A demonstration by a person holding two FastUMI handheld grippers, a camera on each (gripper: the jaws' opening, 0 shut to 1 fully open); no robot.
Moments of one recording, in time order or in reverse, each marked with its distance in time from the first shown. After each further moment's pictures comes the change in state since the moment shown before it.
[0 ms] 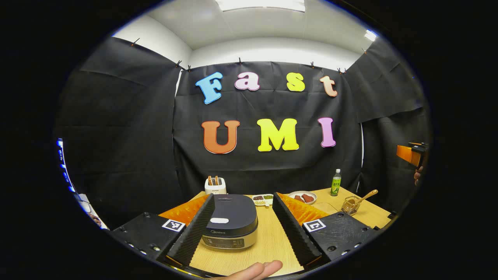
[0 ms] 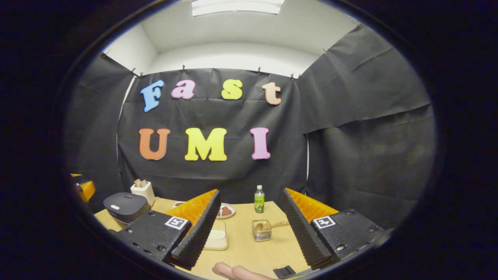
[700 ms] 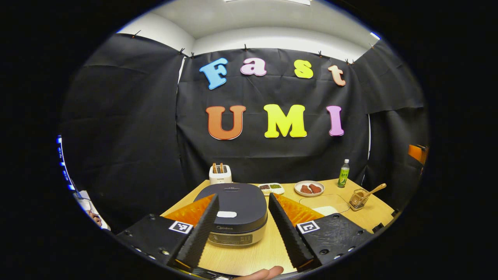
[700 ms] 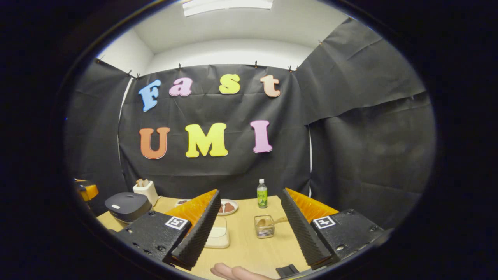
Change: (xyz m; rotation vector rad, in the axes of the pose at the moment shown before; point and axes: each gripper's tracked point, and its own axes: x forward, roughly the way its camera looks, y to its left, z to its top) left arm 0.034 0.025 -0.037 -0.024 0.117 0.047; right arm 0.017 -0.012 -0.026 0.065 0.040 0.030
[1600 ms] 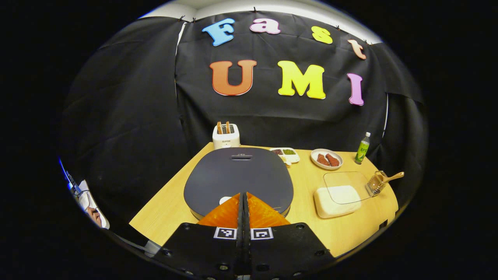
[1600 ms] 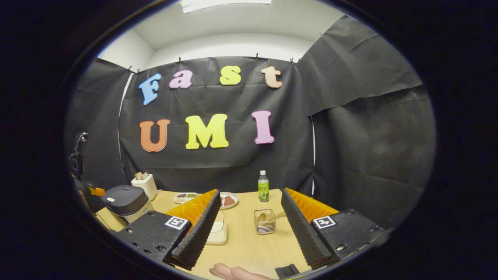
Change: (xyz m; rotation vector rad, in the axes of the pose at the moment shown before) left arm 0.085 0.030 -0.078 -0.016 0.347 0.058; right arm 0.022 -0.012 -0.038 -0.013 0.052 0.017
